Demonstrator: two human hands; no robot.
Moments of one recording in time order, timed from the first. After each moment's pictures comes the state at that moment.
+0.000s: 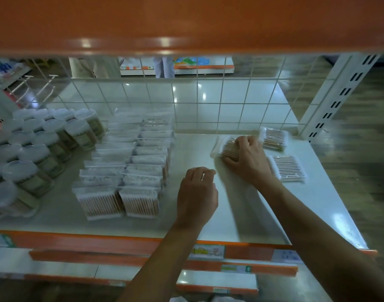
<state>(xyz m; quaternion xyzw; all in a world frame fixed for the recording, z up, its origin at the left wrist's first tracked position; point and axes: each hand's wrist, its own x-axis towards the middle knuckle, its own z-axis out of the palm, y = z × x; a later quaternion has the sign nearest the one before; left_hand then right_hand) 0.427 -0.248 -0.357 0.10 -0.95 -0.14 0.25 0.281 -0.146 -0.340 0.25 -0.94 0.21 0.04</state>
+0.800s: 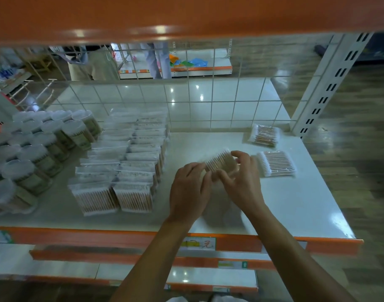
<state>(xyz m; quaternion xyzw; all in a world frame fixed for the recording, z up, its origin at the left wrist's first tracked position) 0.434 -0.241 -0.345 0.13 -0.92 -0.24 0.29 0.365 -0.126 -0.329 0.17 -0.86 0.48 0.01</state>
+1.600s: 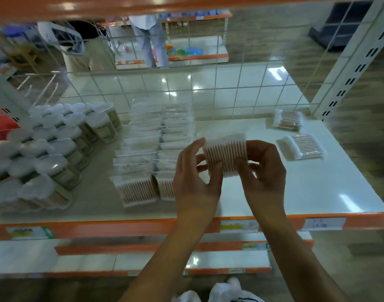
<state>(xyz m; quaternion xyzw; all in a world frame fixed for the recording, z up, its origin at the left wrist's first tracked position) 0.505 -0.279 -0.291 0.13 -0.80 -0.47 0.36 0.452 -0.175 -0.288 0.15 -0.75 0.63 0.11</state>
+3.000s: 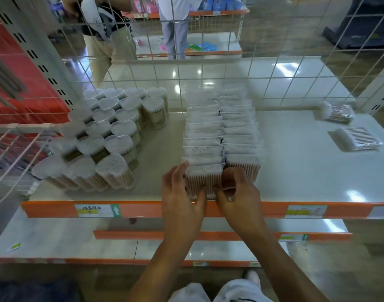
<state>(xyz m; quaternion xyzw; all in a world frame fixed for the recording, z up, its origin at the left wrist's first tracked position) 0.620 -0.408 -0.335 0.22 -0.85 -0.36 0.31 0.556 -0.299 -0.328 0.20 -0.85 0.49 -0.04</state>
